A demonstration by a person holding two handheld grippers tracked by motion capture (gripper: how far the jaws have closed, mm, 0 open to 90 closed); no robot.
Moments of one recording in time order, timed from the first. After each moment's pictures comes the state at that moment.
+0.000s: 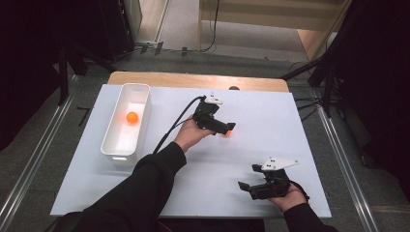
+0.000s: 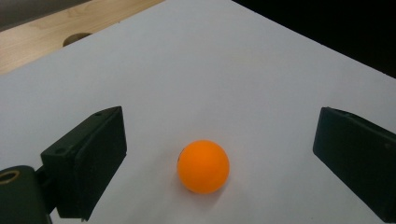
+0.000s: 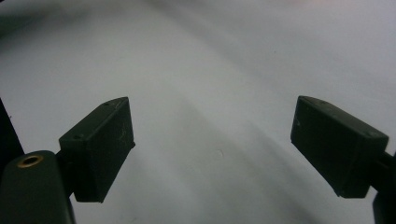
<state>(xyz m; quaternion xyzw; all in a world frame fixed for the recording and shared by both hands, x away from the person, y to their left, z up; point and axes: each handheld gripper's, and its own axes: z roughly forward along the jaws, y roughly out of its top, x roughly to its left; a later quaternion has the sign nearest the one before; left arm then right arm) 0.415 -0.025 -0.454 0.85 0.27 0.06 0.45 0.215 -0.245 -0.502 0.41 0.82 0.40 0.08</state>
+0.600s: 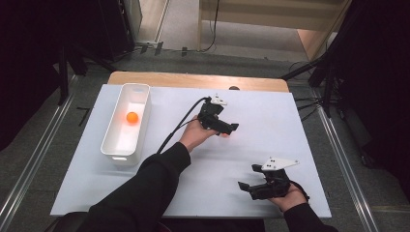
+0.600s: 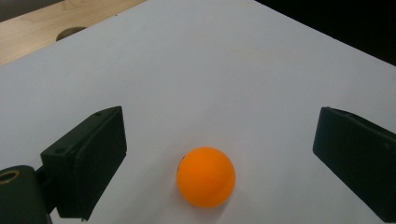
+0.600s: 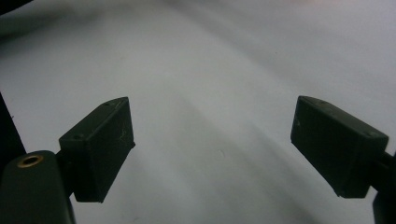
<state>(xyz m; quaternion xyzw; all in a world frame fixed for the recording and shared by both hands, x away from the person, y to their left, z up) 0.420 -0.038 -0.464 0.85 0.27 0.06 0.44 0.215 -0.245 -0.502 0.41 0.81 0.40 0.08</state>
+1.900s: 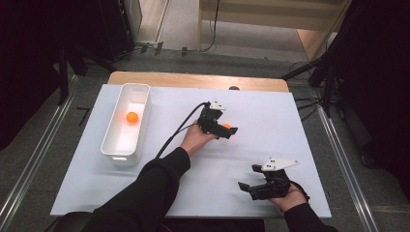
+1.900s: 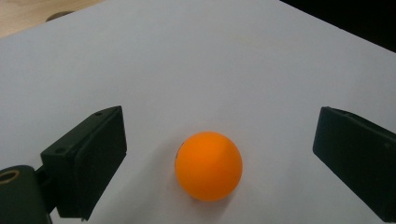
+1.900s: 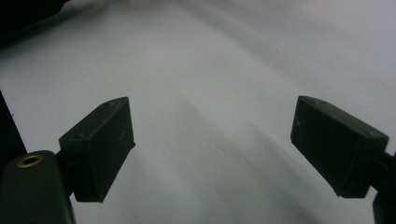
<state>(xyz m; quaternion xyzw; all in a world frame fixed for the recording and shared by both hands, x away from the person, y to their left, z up) 0.418 -0.036 -0.487 0.85 0.27 0.06 0.44 0.215 -0.245 -0.502 0.41 0.82 0.40 0.08</state>
